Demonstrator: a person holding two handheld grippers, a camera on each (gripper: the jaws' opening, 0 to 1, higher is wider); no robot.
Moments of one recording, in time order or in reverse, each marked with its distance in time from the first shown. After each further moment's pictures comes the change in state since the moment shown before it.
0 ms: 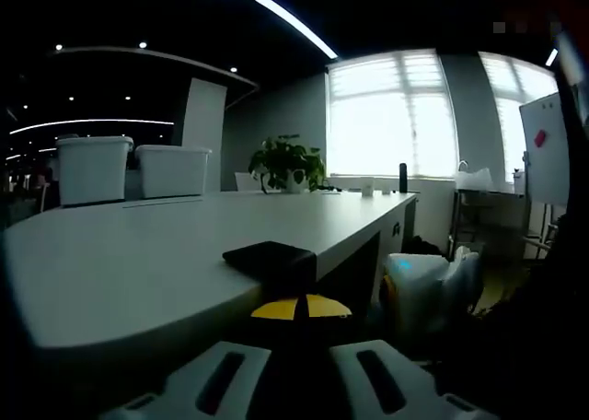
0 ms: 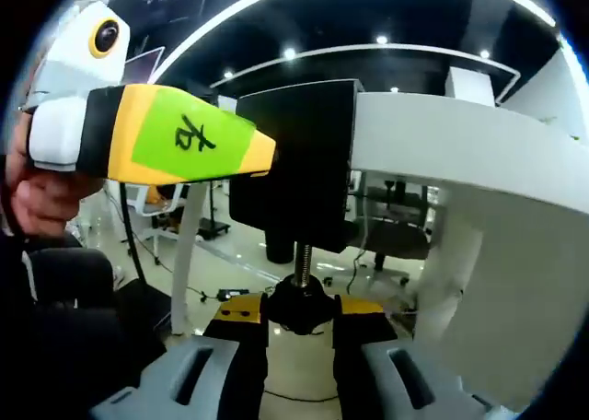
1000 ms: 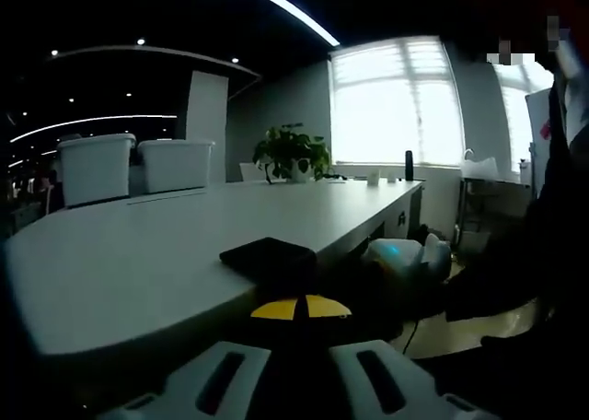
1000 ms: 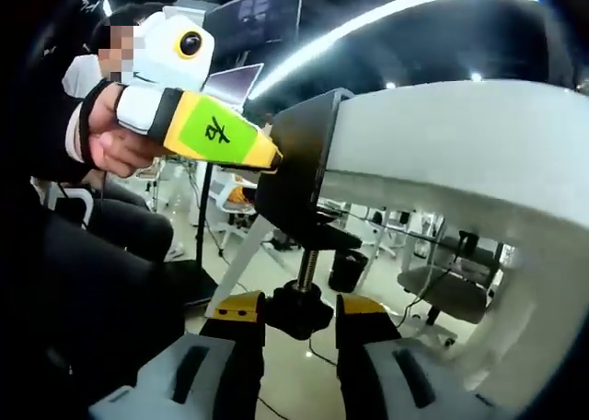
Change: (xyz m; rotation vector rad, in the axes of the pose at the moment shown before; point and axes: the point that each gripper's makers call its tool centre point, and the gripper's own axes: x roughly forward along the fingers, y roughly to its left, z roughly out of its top) left arm 0.005 0.000 -0.004 0.017 0.056 0.032; right arm 0.001 -0.006 0.005 -0.220 -0.139 0.287
